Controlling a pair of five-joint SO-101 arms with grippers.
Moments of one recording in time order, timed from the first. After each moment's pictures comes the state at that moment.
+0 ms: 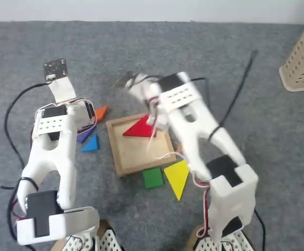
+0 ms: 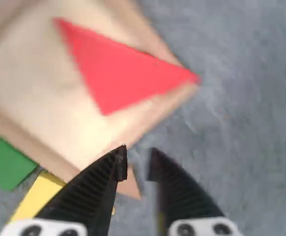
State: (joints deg) left arm -15.4 -6.8 38.5 45.6 12.9; right arm -28.9 18.7 -10.3 79.3 32.6
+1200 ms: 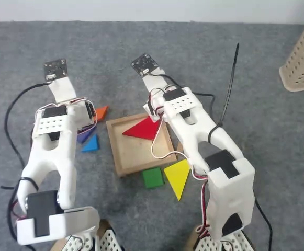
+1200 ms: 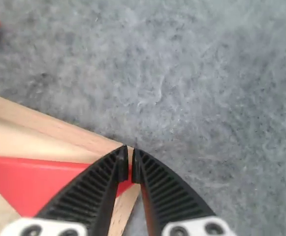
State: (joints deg) left arm -15.4 -6.8 38.5 45.6 12.9; right arm -29.0 24.0 2.8 44.0 12.9
